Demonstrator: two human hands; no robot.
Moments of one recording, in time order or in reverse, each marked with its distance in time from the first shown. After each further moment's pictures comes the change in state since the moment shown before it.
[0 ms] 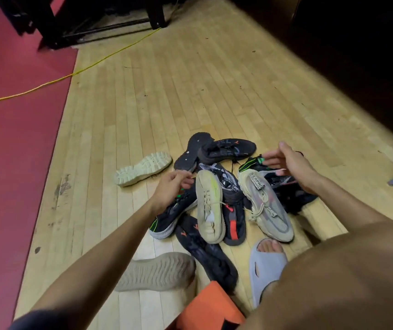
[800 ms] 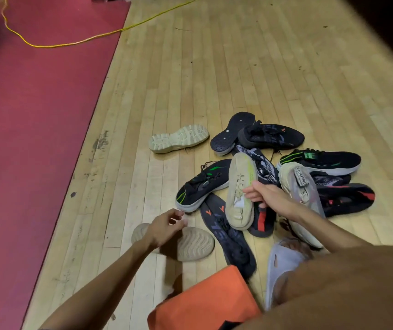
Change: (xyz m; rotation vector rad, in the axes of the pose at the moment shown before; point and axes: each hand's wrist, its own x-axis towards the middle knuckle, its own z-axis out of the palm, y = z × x) left_hand -0.092 -0.195 -0.075 0.458 0.112 -0.154; right_hand -0.014 0.062 0.136 -0.273 -0.523 0.078
